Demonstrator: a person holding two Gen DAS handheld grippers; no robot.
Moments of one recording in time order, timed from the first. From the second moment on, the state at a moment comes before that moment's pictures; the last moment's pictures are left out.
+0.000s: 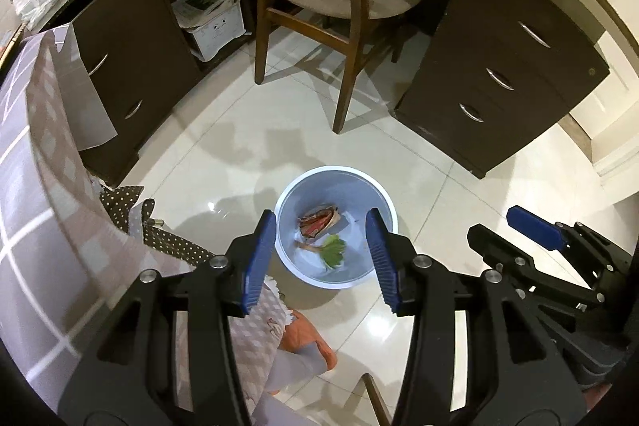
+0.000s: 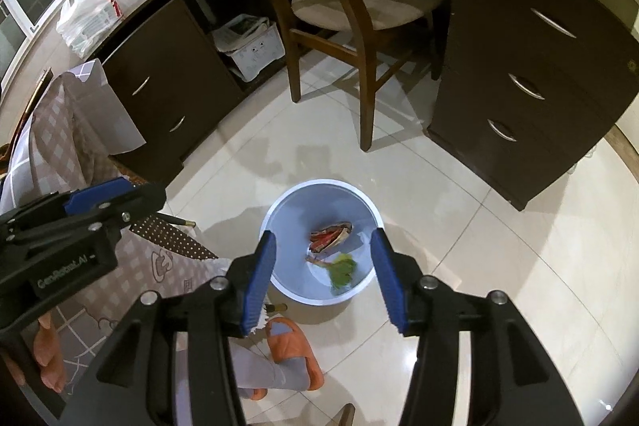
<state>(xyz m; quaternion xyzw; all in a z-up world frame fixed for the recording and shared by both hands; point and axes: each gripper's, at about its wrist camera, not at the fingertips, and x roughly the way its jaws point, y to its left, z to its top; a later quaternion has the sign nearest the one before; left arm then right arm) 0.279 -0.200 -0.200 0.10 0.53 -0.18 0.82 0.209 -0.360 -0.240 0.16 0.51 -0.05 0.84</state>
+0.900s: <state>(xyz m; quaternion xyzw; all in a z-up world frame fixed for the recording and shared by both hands) 0.157 -0.139 -0.069 0.05 0.41 -0.22 0.88 0.097 -0.309 -0.110 0.11 0.38 -0.05 0.92</state>
